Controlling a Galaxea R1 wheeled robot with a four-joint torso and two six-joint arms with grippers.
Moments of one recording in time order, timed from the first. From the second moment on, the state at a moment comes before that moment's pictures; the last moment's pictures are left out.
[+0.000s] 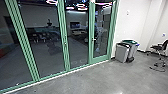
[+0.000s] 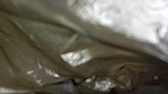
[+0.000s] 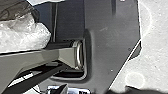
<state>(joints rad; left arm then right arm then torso) 1.46 3.04 -2.75 -0.22 0.17 0.23 -1.55 3.04 -2.73 0.01 -0.11 -0.02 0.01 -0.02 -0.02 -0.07</state>
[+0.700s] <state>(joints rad) 1.46 3.04 -2.75 -0.22 0.17 0.24 -1.55 3.04 -2.73 0.01 -0.11 -0.02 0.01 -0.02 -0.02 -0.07</state>
